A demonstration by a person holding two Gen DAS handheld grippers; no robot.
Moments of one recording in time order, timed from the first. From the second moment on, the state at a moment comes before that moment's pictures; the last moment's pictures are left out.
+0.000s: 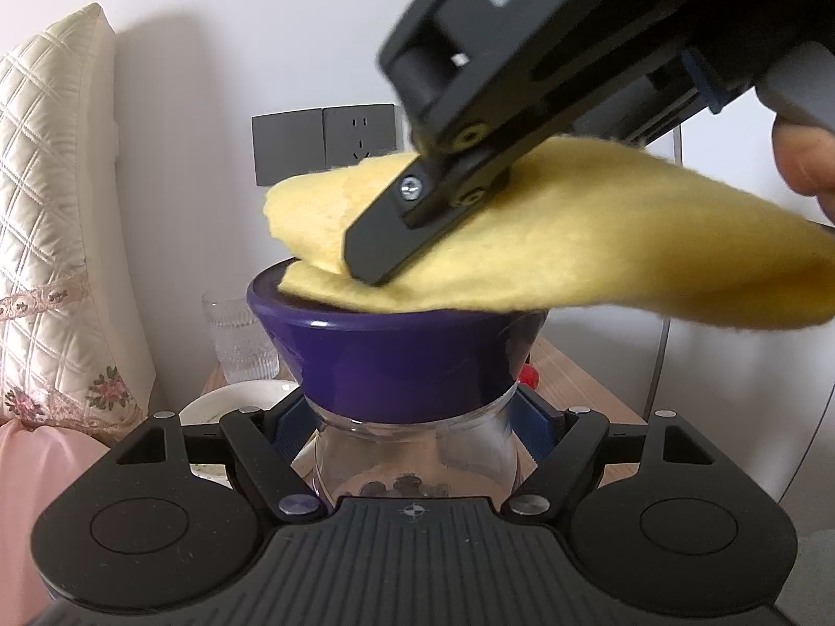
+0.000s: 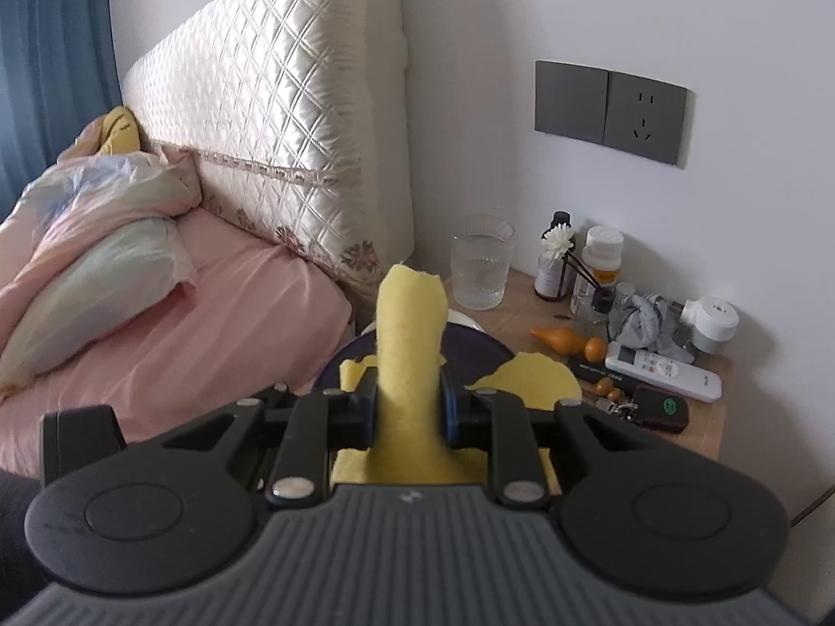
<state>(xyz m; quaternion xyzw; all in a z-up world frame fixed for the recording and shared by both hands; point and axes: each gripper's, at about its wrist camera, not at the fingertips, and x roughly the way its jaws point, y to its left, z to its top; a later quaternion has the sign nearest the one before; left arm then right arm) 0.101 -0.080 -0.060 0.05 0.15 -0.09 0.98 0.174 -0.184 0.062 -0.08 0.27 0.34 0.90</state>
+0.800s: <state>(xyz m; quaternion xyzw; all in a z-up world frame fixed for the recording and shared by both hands) 0.077 -0.057 -0.077 0.05 0.15 -0.09 0.98 0.197 -0.184 0.064 -0.09 0.29 0.35 0.89</state>
